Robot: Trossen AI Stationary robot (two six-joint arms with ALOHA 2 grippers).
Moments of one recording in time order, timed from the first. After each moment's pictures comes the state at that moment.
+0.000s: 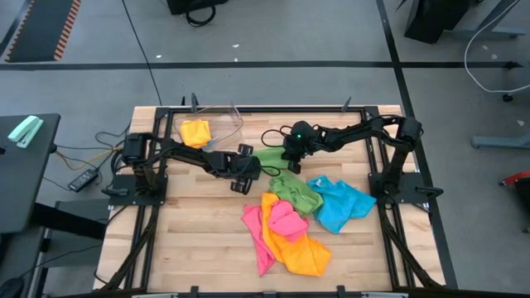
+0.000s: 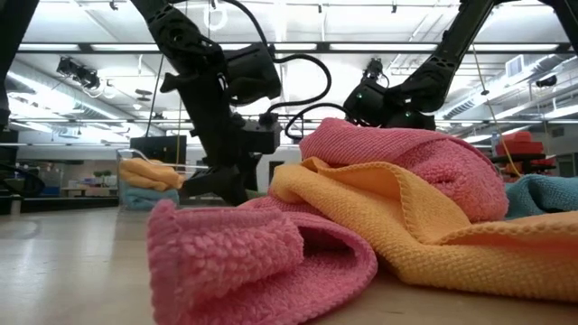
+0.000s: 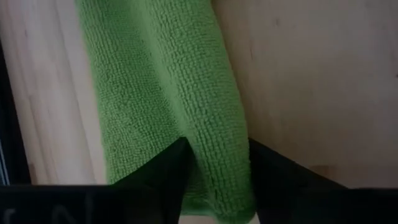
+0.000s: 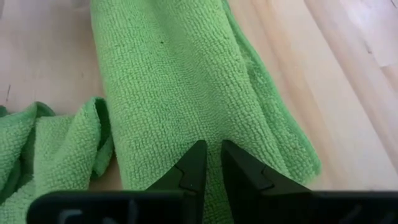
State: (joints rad) left arm 0.08 1.85 0.99 -0.26 -0.40 0.47; right arm -0.44 1.79 0.81 0.13 -0.24 -0.11
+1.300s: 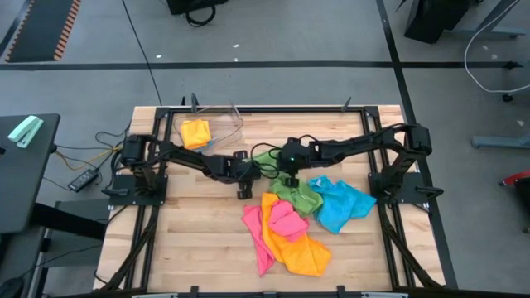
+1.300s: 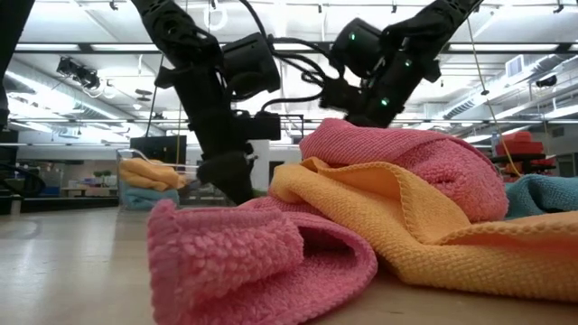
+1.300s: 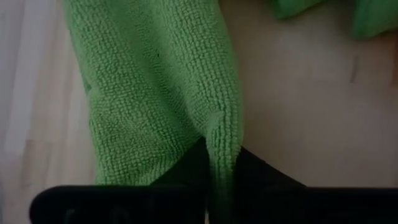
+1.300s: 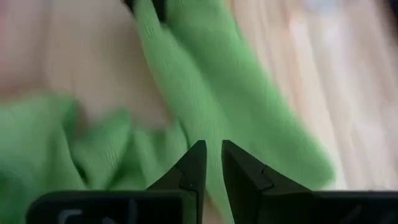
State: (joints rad) left arm 0.02 1.84 0.99 -0.26 -0.29 0.01; right arm -0.13 1.69 0.95 -0.19 0.16 -0.15
